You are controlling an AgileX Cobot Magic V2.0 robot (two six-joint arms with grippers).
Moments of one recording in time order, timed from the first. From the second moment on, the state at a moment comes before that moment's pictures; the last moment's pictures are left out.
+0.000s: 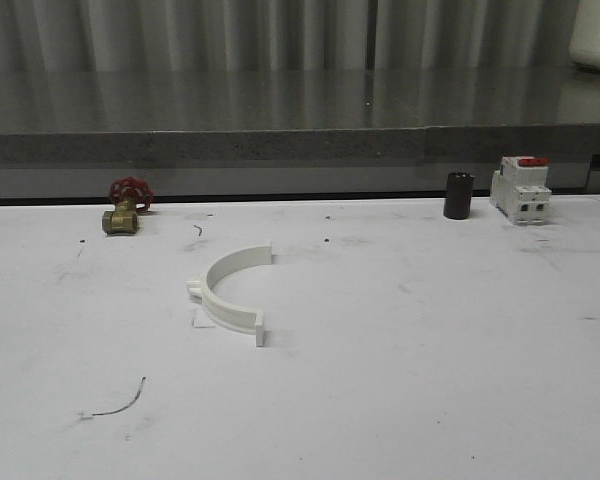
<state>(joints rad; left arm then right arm) -0.26 0.09 -0.36 0.20 0.51 -0.13 -0.30 2.15 -1.72 0.00 1.13 -0.08</state>
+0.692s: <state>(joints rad) -0.26 0.09 -0.36 0.20 0.51 -0.13 0.14 1.99 -1.72 0.00 1.19 0.23</state>
